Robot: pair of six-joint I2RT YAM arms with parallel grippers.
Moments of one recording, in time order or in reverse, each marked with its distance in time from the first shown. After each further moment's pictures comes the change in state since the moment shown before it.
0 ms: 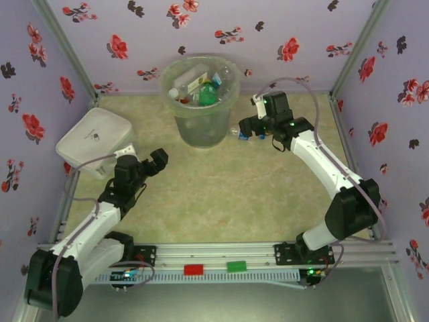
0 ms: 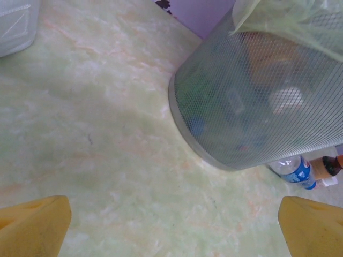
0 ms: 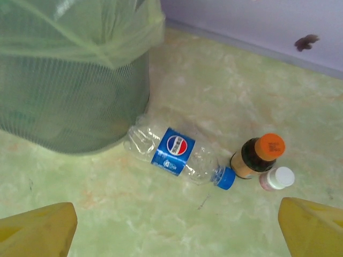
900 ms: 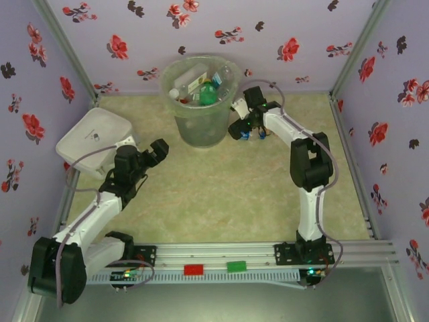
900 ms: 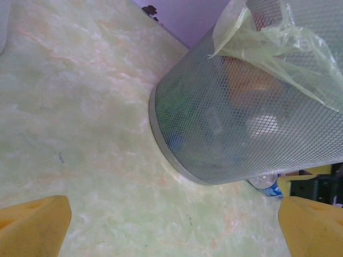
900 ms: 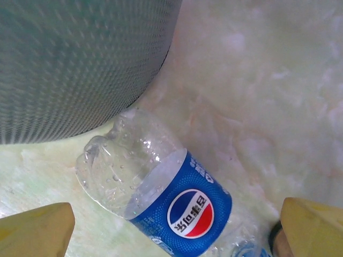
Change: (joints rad) left arm 0.027 0.091 0.089 0.021 0.056 -0.051; right arm -0.032 0.581 0.379 -0.087 -0.109 -0.303
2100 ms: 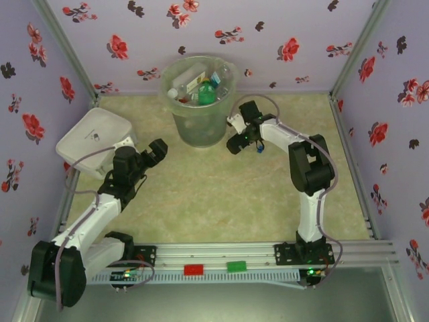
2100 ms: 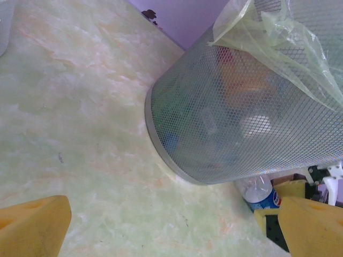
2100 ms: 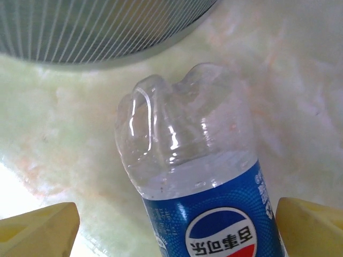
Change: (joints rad) left arm 0.003 -0.025 -0.011 0.000 0.000 -0.018; right arm 0.053 -0.068 -0.227 0.072 -0.006 0.024
